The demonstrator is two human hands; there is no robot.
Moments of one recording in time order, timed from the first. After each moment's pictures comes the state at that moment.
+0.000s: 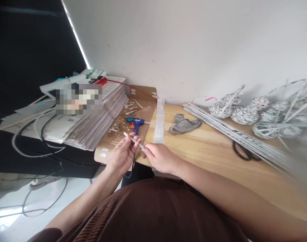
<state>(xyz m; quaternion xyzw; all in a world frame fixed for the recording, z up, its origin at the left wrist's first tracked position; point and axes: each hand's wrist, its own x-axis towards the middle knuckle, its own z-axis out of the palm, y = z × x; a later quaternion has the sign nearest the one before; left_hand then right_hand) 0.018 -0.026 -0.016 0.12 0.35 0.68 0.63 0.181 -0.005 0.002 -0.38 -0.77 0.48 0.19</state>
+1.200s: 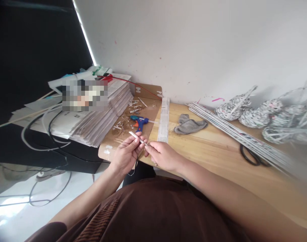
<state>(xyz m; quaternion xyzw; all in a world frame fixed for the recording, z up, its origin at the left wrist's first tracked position) 0.015 -0.032 -0.016 0.17 0.34 0.65 0.66 0.177 0.001 -0.003 -0.36 -0.65 0.64 0.20</state>
